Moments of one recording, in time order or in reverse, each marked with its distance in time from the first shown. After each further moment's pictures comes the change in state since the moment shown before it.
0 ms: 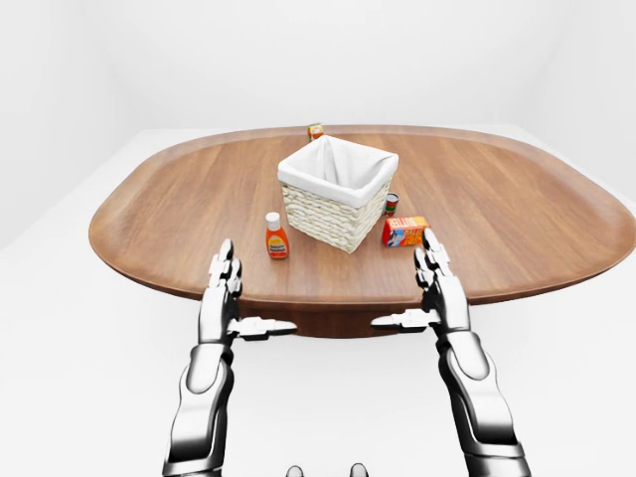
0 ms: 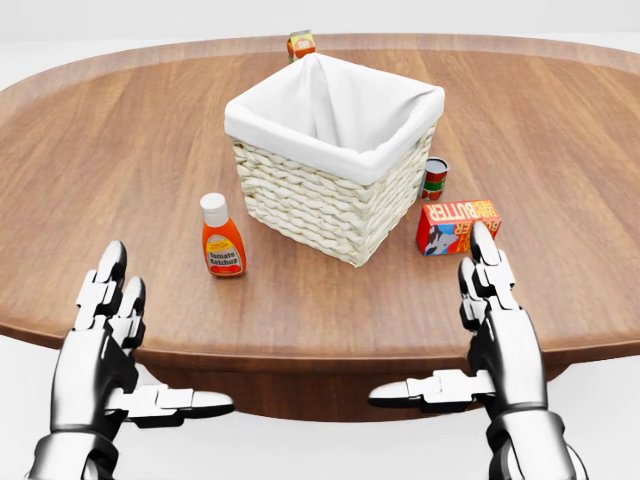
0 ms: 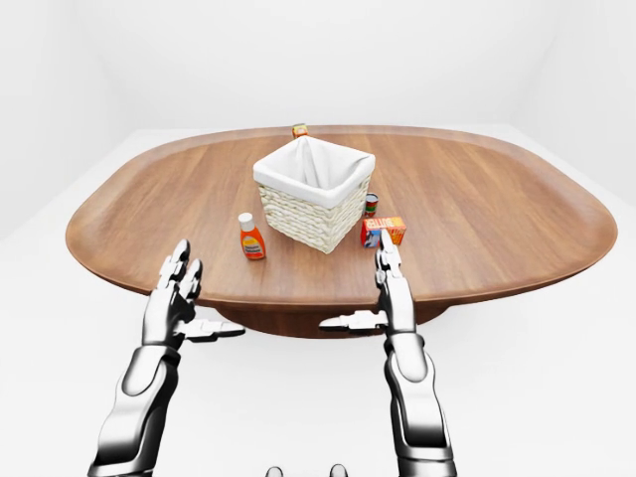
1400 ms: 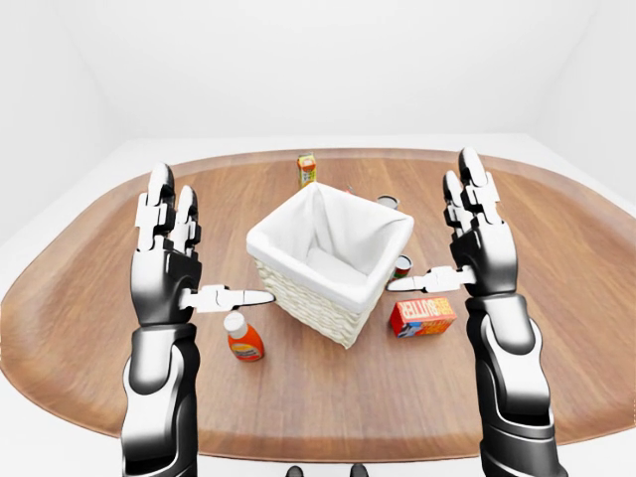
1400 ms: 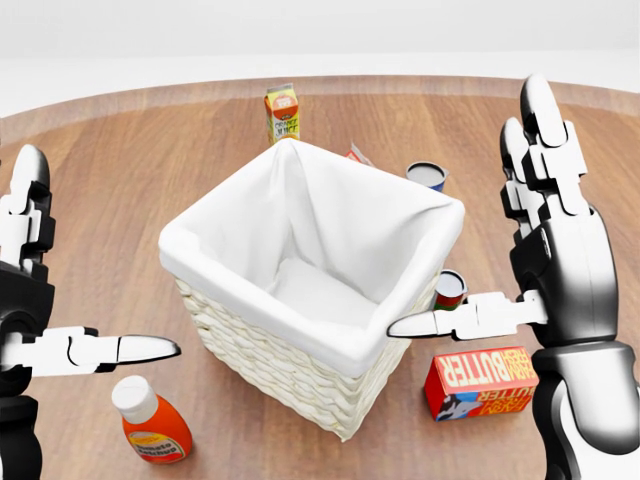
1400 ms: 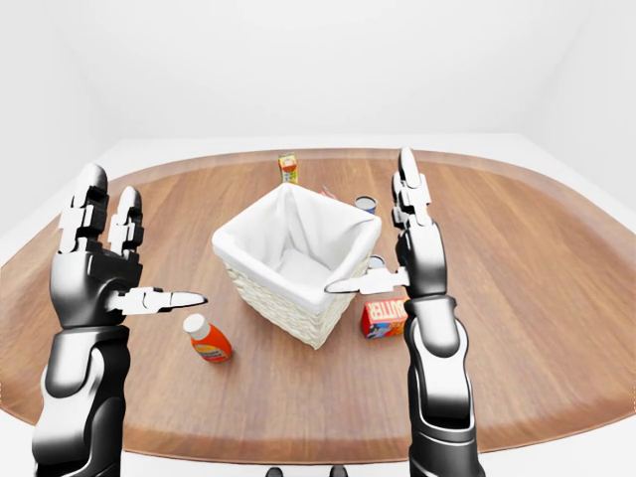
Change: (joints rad) left arm -0.083 0.045 0.107 -0.384 -0.081 0.000 -0.019; right arm -0.172 -0.064 -0.072 -0.268 -0.036 0.000 0.076
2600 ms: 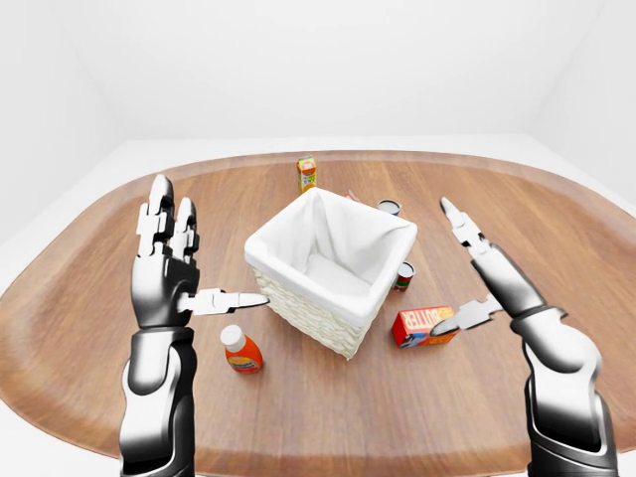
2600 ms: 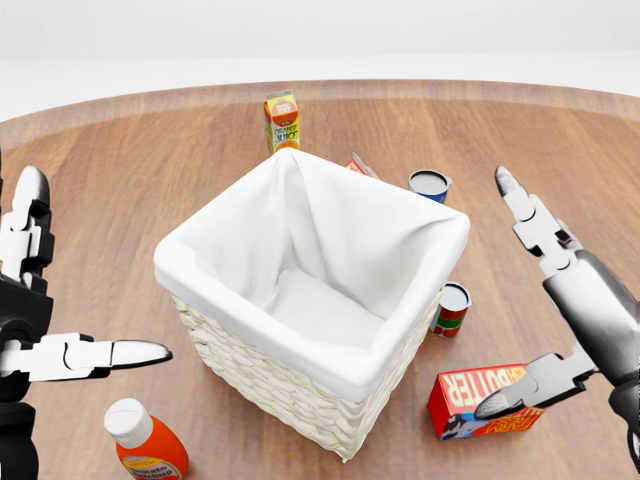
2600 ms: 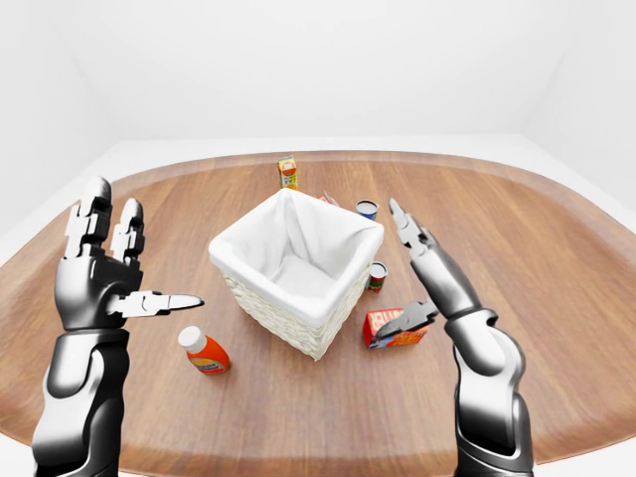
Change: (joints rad) left arm 0.017 0.005 0.025 0.048 -0.026 0.000 -0.008; right arm 0.110 -0.146 -0.152 -0.035 -0.400 0.000 0.408
